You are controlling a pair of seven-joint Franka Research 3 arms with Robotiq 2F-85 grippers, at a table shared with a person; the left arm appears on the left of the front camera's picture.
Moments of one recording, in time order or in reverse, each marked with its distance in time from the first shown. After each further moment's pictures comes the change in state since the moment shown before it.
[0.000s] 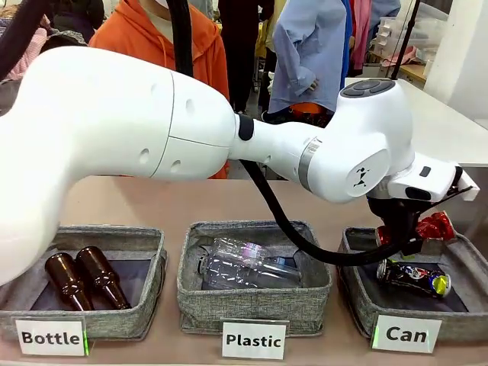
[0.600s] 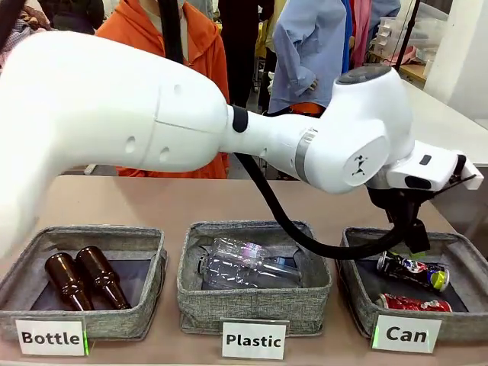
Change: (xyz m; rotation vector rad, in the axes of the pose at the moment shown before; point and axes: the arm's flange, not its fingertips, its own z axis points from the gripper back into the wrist) left arm 0.002 -0.001 0.028 -0.011 -0.040 -0.022; right arm 0.000 0.000 0.000 0.000 0.000 0.000
